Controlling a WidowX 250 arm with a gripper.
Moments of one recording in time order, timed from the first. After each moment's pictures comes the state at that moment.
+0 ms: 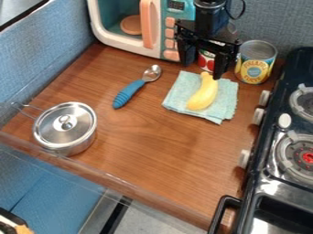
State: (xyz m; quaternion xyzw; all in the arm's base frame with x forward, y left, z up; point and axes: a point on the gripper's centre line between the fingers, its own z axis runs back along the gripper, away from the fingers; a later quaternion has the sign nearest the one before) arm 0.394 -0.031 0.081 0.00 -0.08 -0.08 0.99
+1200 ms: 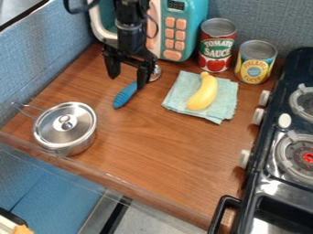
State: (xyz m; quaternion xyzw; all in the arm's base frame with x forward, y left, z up) arm 0.376 0.094 0.024 0.05 -0.03 0.00 1.00
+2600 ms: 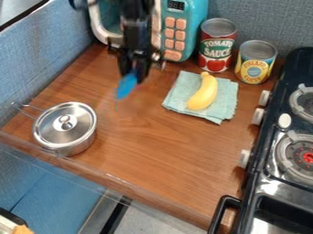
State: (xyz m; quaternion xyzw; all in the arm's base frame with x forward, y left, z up) arm 0.376 0.067 0.055 0.04 -0.05 0.04 1.00
